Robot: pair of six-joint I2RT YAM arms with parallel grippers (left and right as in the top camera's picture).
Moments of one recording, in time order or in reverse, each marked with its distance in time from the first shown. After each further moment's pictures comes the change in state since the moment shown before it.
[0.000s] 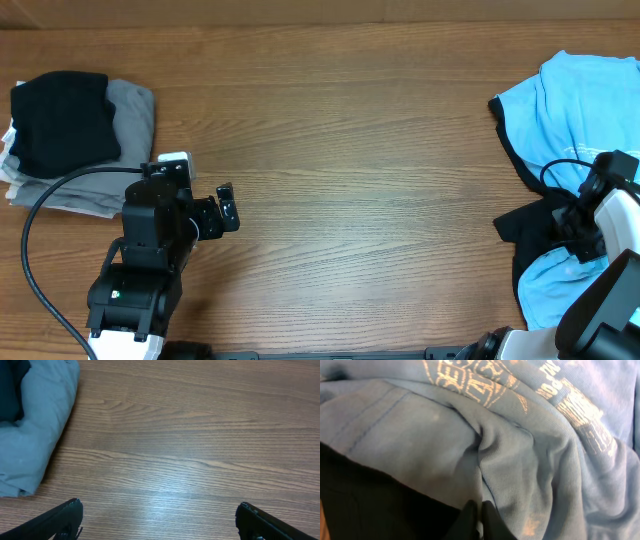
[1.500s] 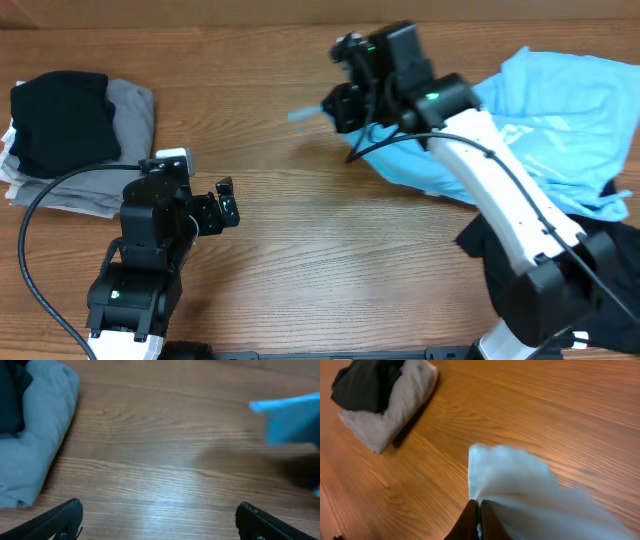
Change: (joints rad) left arm 0.000 0.000 0.002 0.044 0.000 0.000; right arm 1.015 0.196 0.743 0.098 -0.712 -0.591
